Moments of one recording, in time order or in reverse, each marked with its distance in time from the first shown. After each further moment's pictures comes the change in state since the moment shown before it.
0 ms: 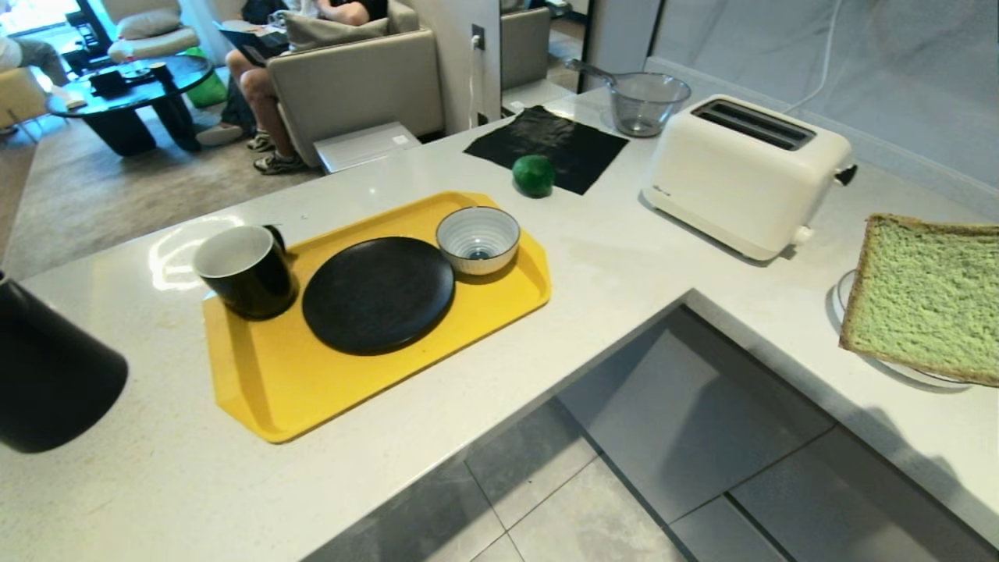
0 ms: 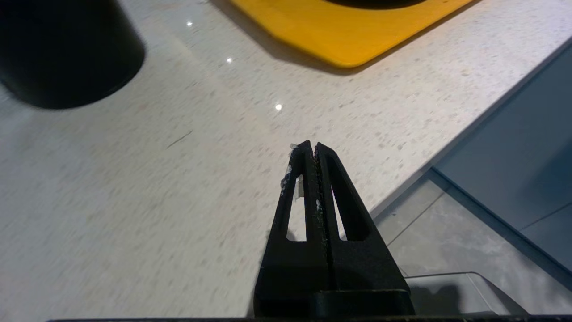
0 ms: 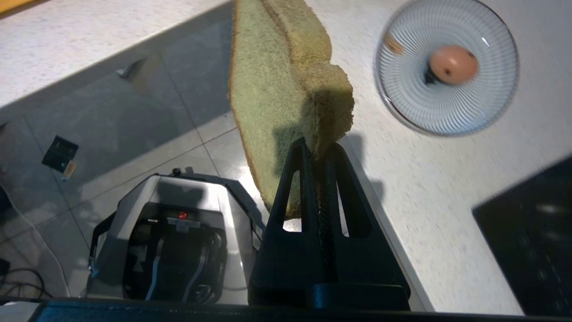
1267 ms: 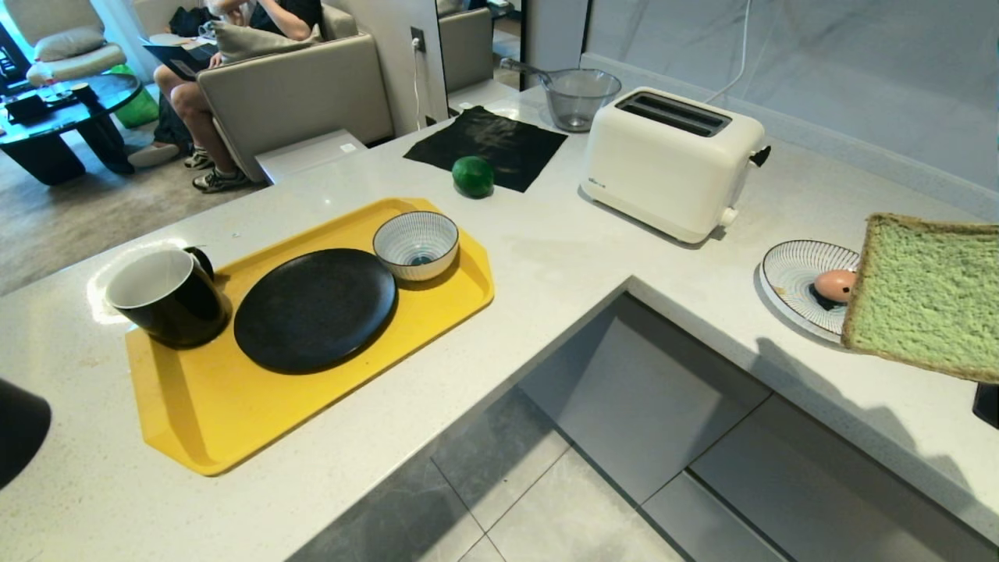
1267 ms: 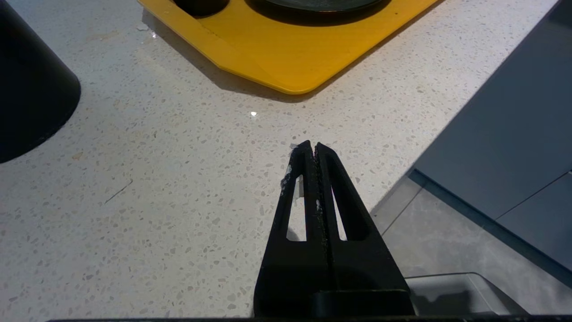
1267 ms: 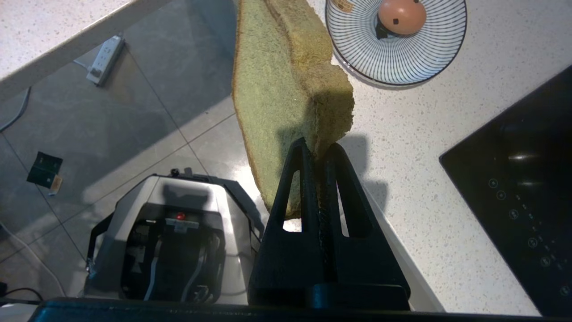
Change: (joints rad) left arm 0.000 0.000 0.000 0.000 0.000 0.000; right arm 0.000 0.005 -0.004 0.000 -0.004 -0.005
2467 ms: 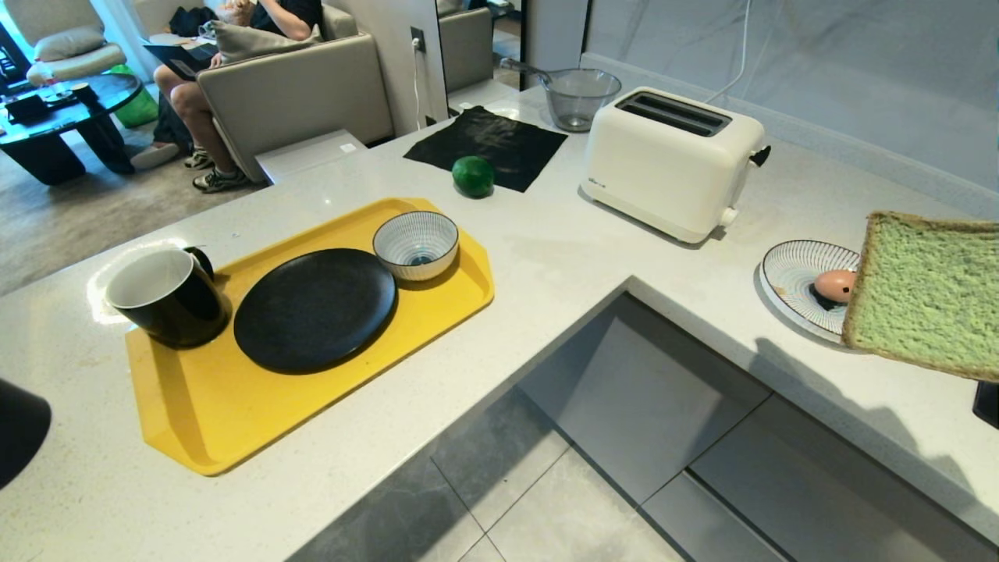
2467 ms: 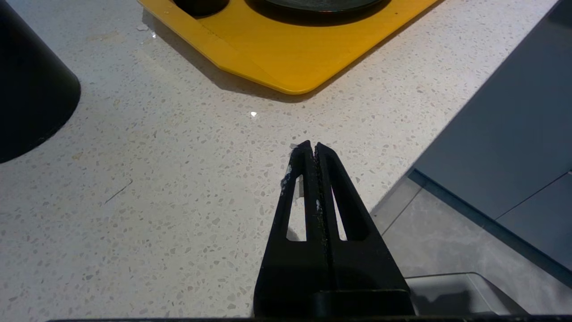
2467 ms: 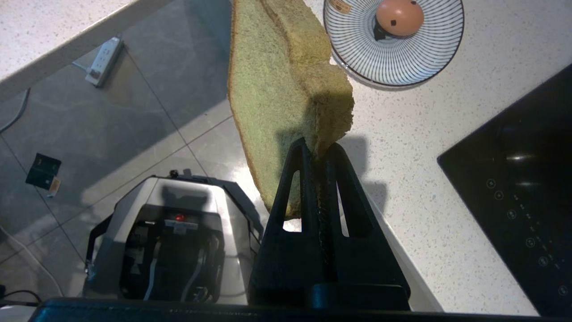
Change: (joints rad) left arm 0.000 0.000 0.000 0.000 0.000 0.000; right arm 0.000 -0.002 -0.002 0.000 -0.004 0.001
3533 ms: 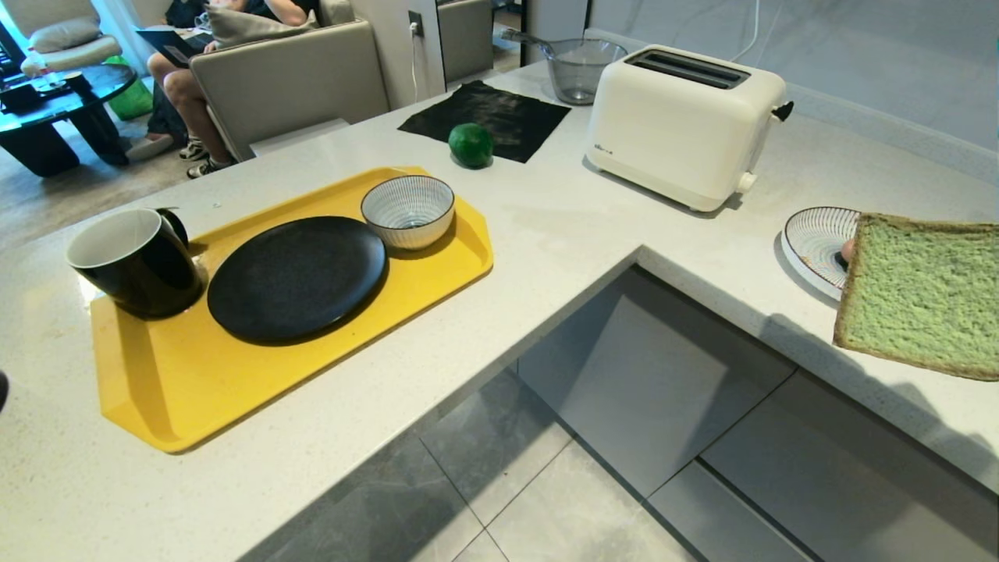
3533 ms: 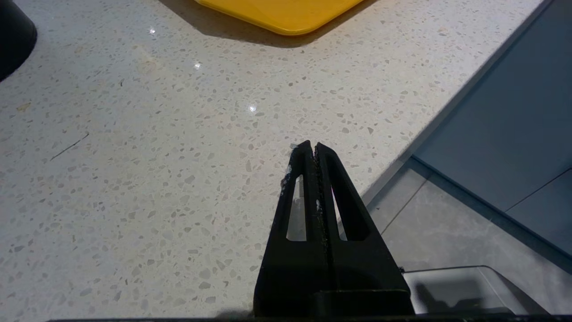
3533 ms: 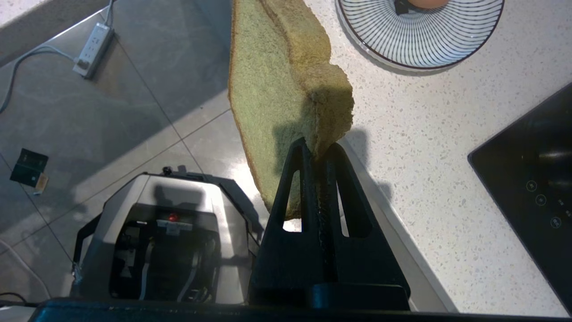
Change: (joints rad) left arm 0.000 0.000 0.000 0.000 0.000 0.000; right arm 0.000 0.023 -0.008 -0.003 0.000 0.000
